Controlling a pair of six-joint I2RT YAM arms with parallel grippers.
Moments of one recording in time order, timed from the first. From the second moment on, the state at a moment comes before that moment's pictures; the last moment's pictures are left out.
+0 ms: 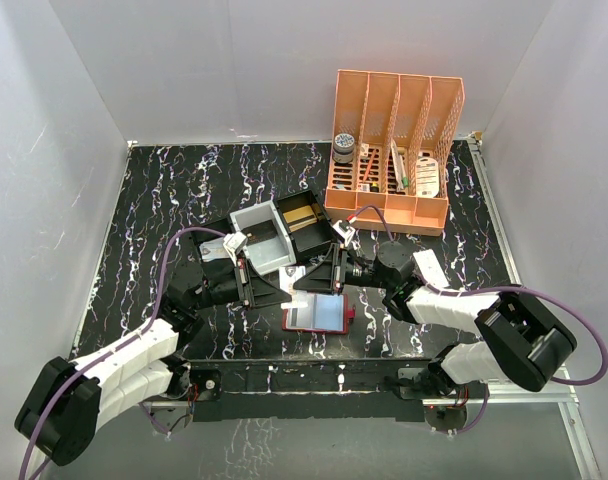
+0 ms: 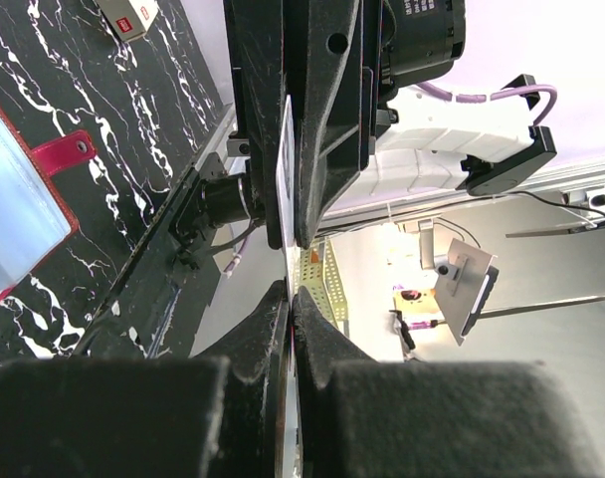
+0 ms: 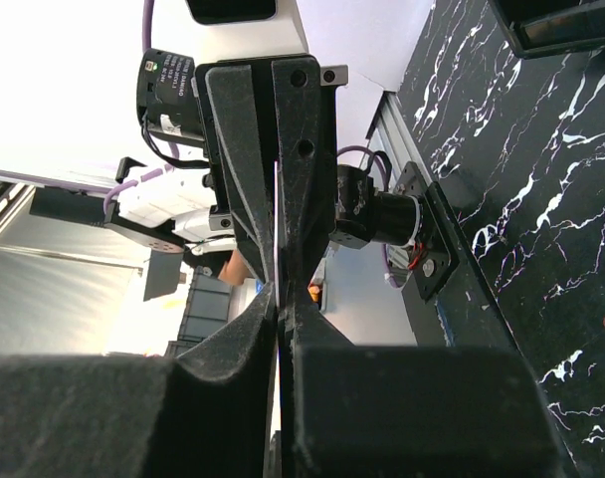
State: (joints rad) left arm -0.56 0.91 0.23 0.69 0.81 -1.26; right arm 0.69 1.33 0.43 0.95 -0.74 1.34
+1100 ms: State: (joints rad) left arm -0.20 0.85 0.84 -0.79 -0.17 -0.69; right arm 0.85 1.63 1.22 0.05 -0.23 0.47
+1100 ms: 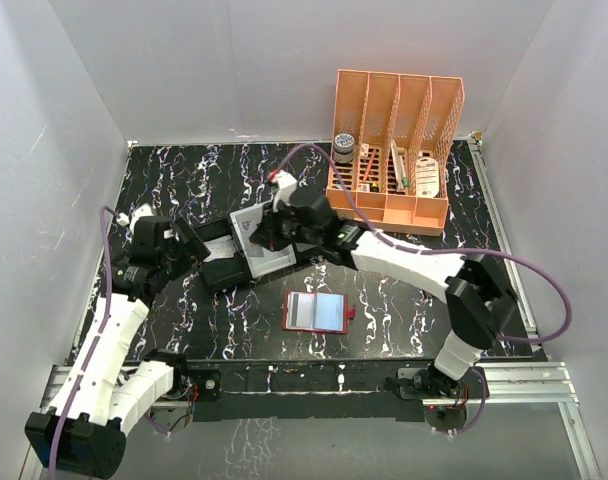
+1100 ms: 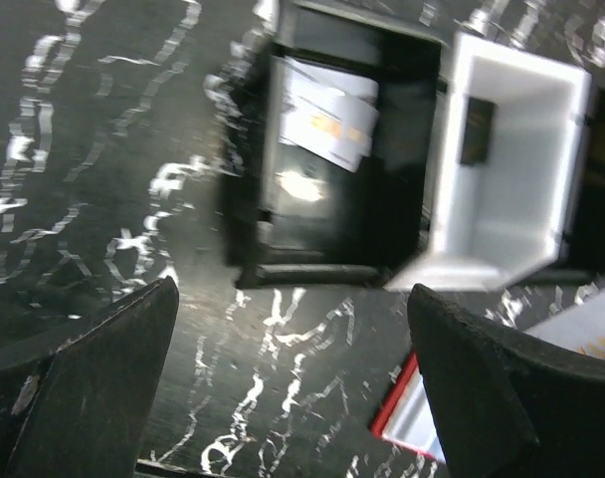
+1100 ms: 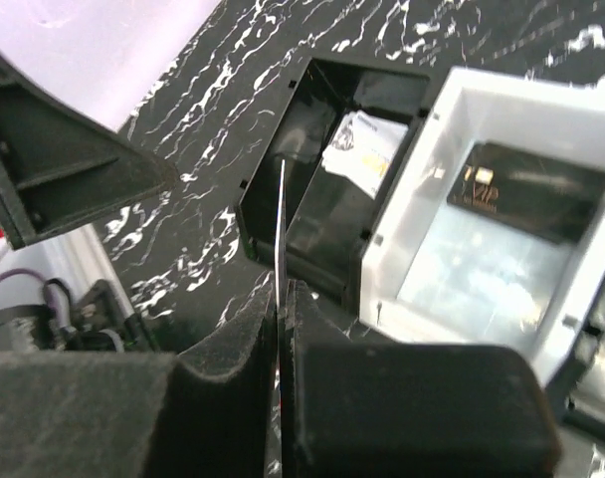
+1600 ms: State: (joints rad) left arm 0.07 0.78 0.76 -0.84 -0.22 -0.64; right arm 0.99 2.06 1.62 -0.03 0.04 0.10
